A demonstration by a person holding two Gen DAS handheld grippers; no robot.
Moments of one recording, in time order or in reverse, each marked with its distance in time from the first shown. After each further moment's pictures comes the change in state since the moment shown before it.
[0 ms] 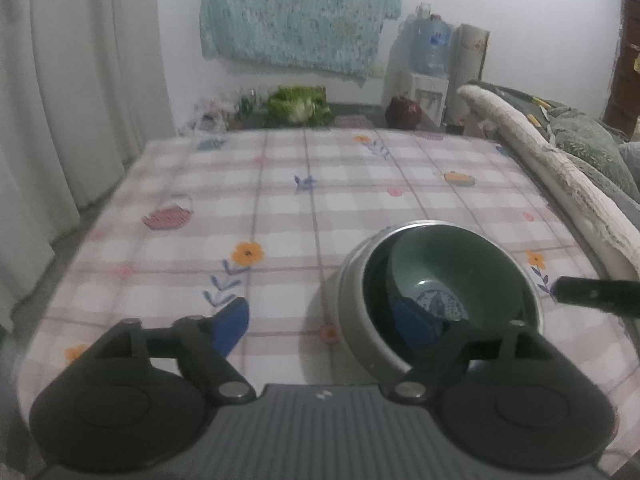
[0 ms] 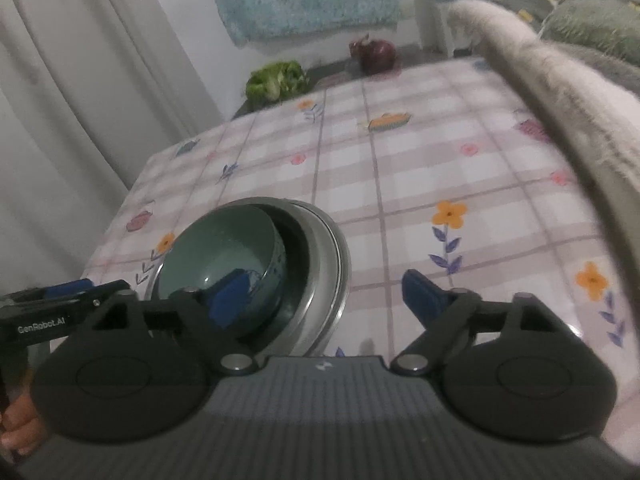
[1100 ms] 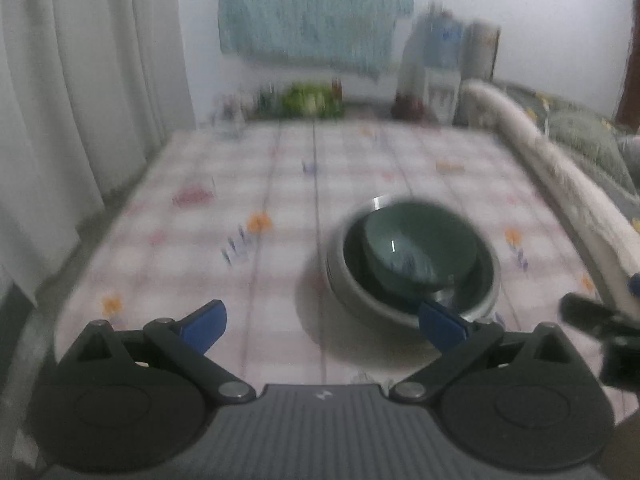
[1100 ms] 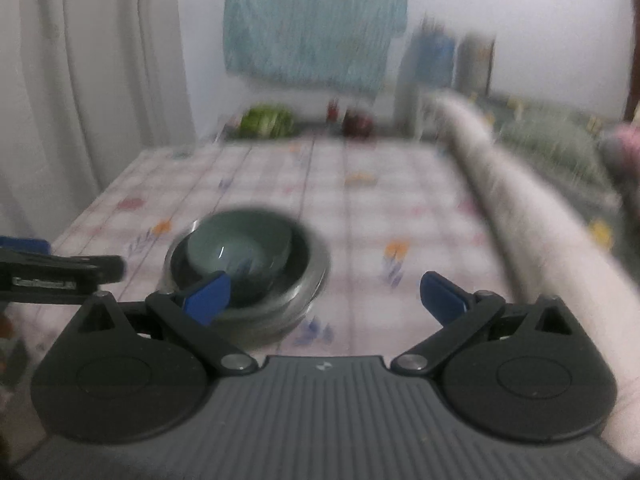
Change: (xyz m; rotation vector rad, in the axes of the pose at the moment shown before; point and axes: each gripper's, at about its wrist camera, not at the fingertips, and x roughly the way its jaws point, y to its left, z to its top) left arm -0.057 -0.030 -0.017 -0.030 0.077 0.046; right arm -0.101 0.058 -0.039 -0.218 -0.115 -0.190
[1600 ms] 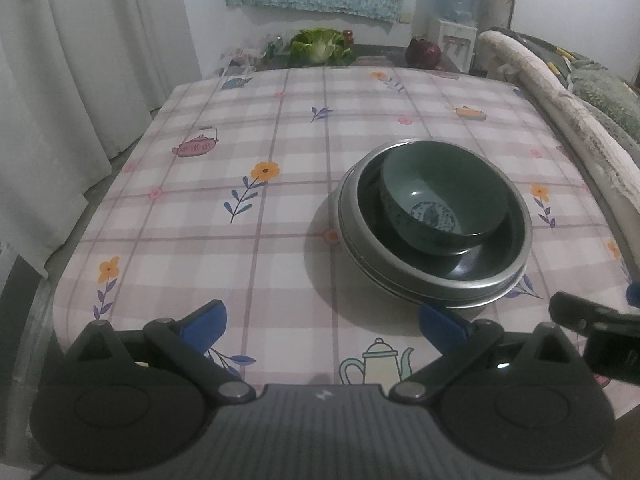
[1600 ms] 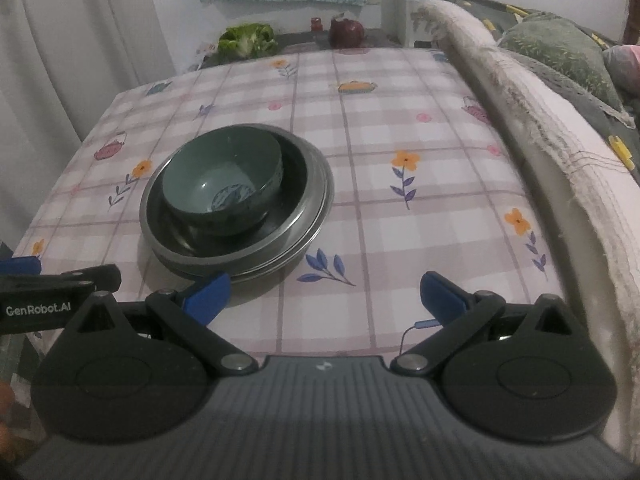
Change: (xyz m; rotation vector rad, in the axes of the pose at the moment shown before) left arm 0.030 0.002 -0.004 0.009 0.129 0.051; right arm 0.053 0.007 -0.008 0.081 0.229 -0.025
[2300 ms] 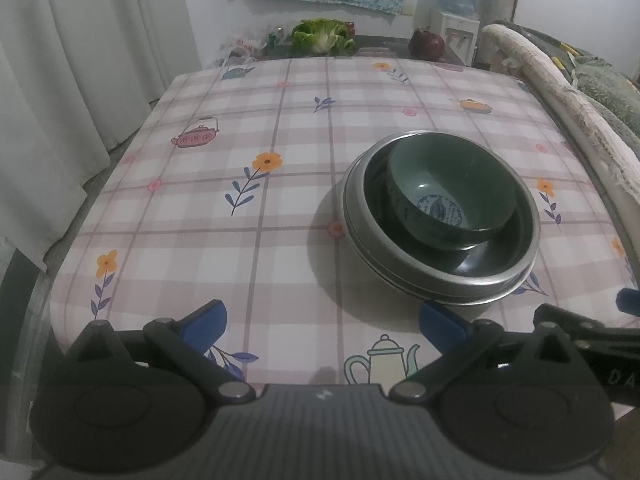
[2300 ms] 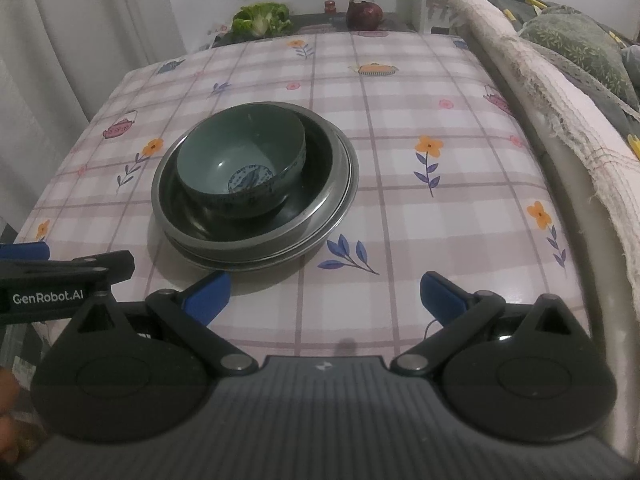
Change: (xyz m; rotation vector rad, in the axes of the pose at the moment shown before) left arm 0.006 0.003 0.002 -0.007 0.028 -0.002; right arm 0.011 0.012 0.003 -0.026 0.052 0.023
